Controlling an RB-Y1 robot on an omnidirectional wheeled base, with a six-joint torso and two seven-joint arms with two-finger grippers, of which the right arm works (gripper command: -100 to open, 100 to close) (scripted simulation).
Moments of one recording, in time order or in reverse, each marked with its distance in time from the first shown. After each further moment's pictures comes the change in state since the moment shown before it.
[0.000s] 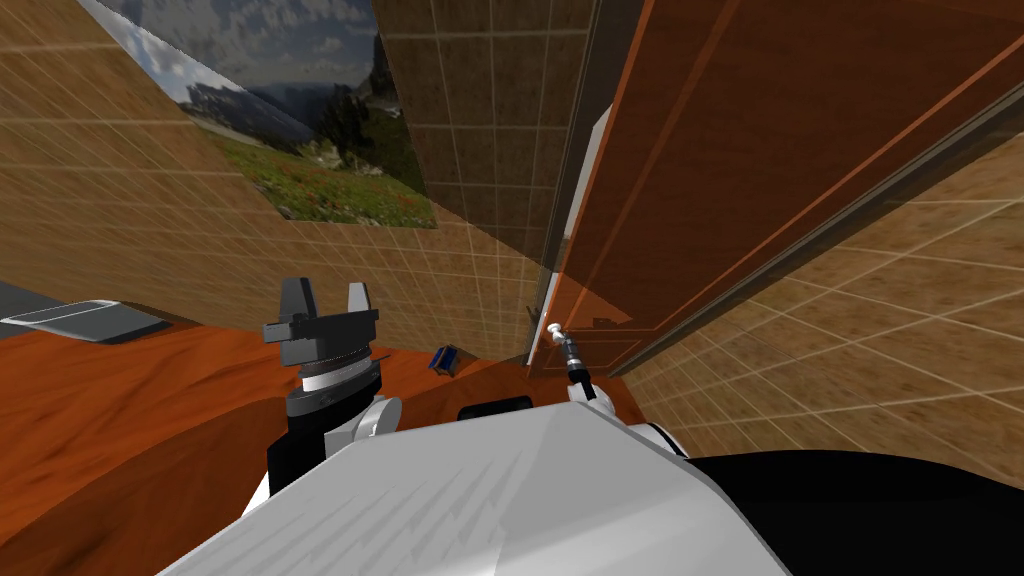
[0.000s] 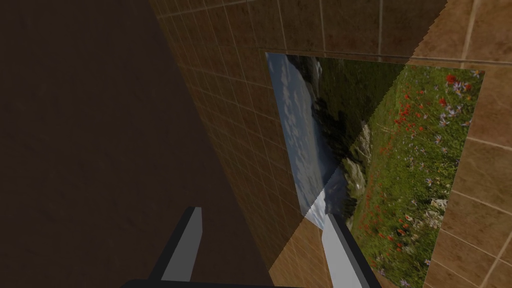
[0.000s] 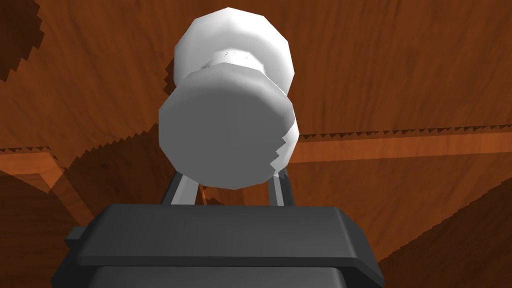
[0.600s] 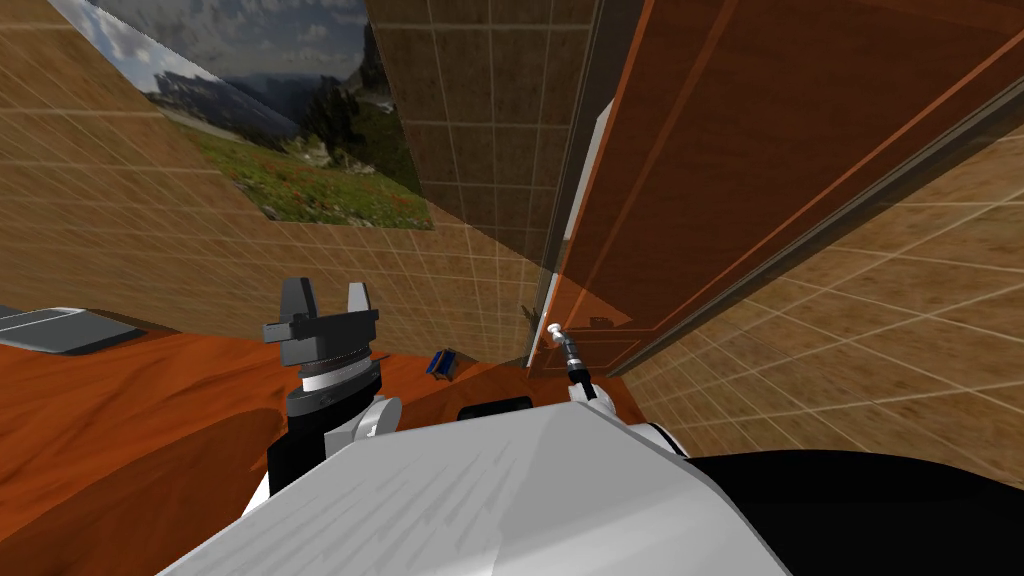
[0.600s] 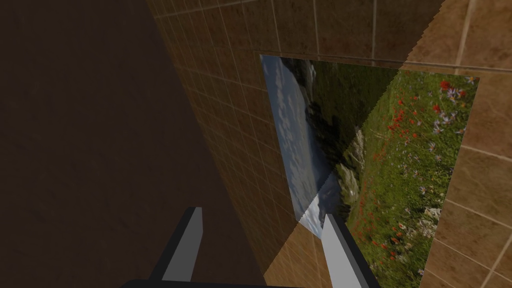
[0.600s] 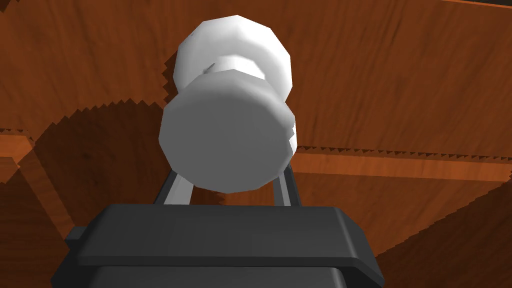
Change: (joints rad) arm -0.004 0.000 -0.022 0.007 0.053 -0.013 0.101
